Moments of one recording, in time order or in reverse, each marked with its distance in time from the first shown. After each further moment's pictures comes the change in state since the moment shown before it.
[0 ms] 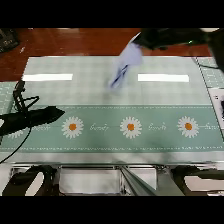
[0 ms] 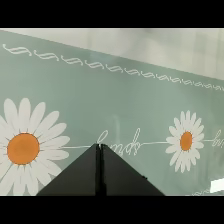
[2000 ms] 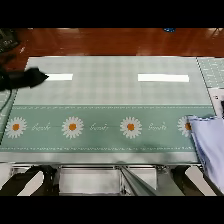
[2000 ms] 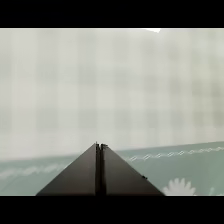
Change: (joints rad) left arm 0.042 -0.332 0.578 0.002 -0.042 0.113; right arm -0.999 0.533 -0.575 -0.256 0.267 0.003
